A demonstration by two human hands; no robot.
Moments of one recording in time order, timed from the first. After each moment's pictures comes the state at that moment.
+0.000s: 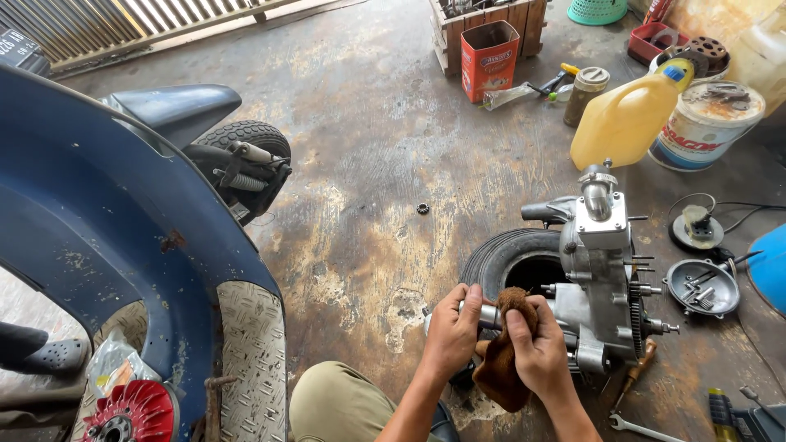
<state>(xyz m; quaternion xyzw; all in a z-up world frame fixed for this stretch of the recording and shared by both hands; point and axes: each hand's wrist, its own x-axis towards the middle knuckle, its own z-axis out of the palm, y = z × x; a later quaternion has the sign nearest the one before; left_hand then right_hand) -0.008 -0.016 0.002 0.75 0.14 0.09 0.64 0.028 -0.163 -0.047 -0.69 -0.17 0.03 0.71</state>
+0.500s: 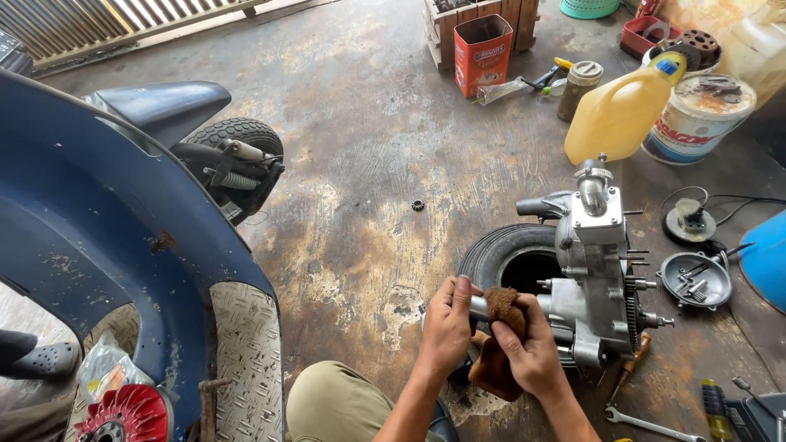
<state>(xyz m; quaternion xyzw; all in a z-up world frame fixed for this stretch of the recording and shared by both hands) -0.002 -0.015 -0.008 0.72 0.15 0.08 0.67 0.032 -0.164 -0.068 -0.62 -0.25 0.08 0.74</state>
